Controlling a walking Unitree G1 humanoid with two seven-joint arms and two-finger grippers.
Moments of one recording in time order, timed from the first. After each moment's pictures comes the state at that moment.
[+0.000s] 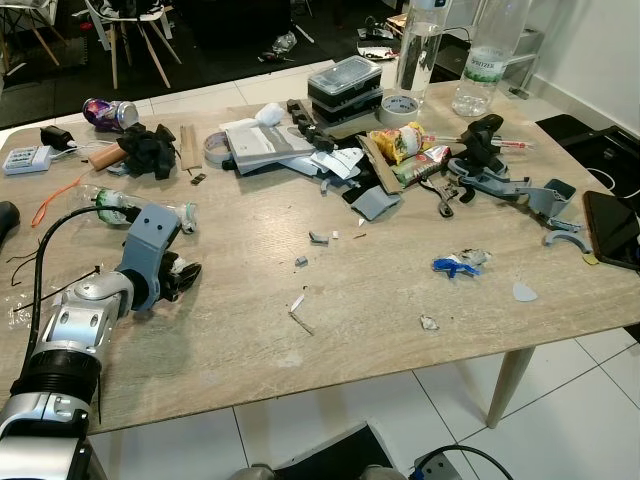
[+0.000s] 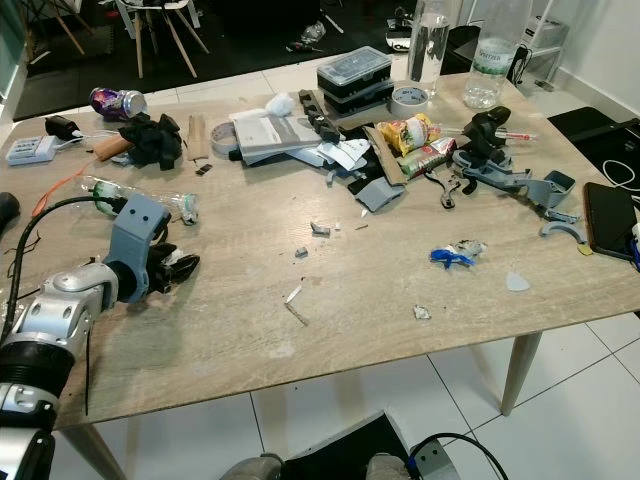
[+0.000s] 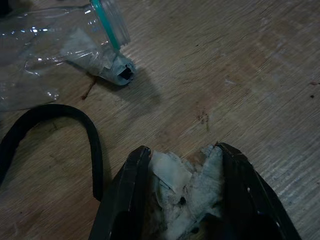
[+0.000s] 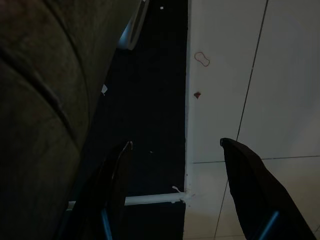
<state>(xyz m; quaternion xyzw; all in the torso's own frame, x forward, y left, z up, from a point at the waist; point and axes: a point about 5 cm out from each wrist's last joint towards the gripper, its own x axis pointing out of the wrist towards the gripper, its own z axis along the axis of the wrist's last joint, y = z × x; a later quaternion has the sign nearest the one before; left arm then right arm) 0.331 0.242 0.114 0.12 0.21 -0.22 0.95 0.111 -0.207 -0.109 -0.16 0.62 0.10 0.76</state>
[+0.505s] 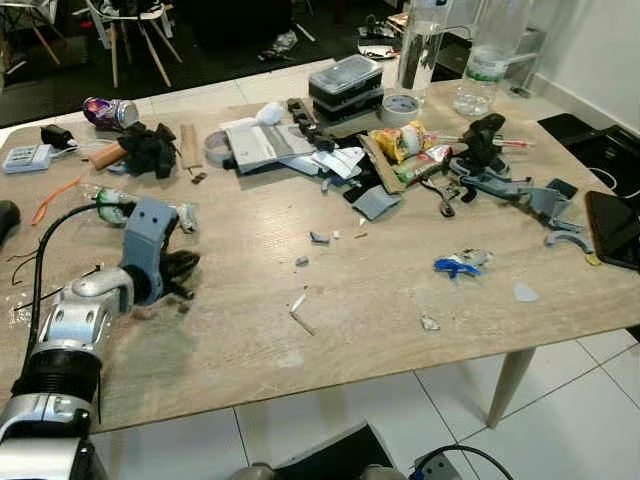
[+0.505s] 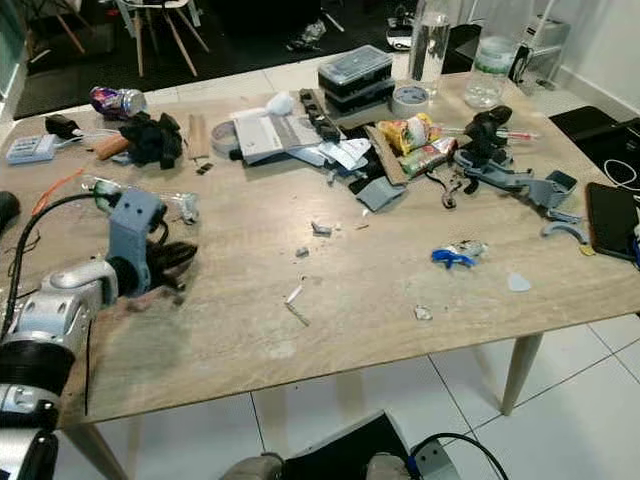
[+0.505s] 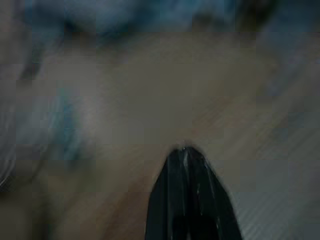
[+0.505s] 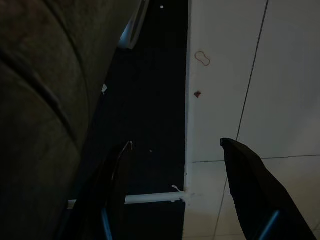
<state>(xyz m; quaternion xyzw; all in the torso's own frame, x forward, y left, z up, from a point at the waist) 0.332 0.212 0.153 -0.02 0.07 -0.31 0.95 0.111 -0.207 -0.109 -0.16 0.62 0.10 0.76</state>
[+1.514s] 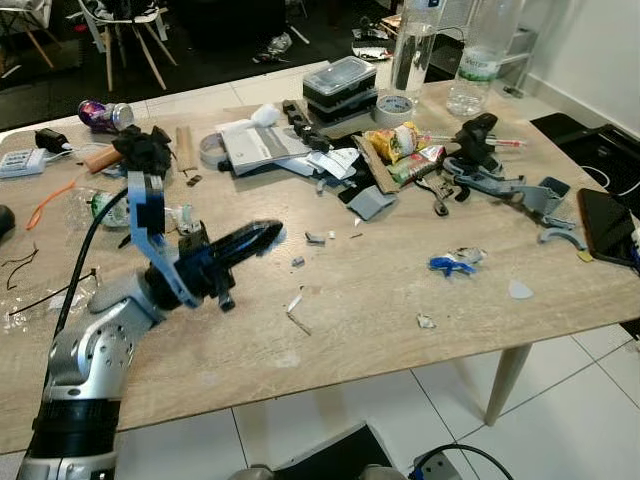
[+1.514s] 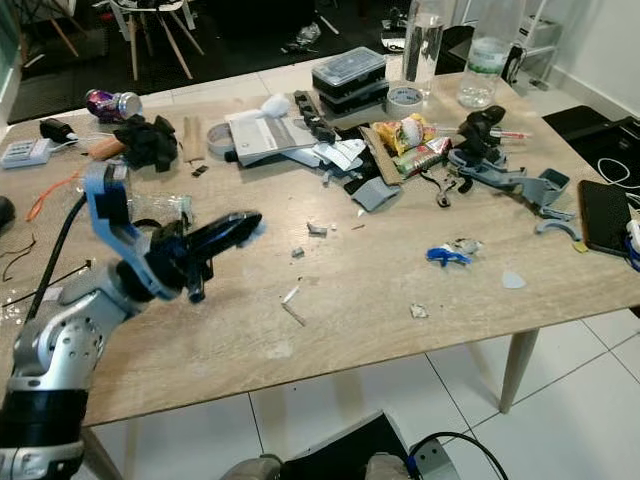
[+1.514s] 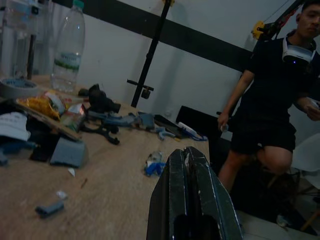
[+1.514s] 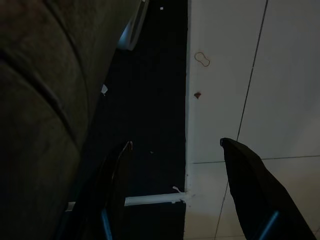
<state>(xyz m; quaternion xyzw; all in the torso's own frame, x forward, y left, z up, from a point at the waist) 0.275 0.163 0.186 -0.18 -0.08 -0.56 0.81 0.112 -0.207 -0.109 -0.16 0.62 0.10 0.76</state>
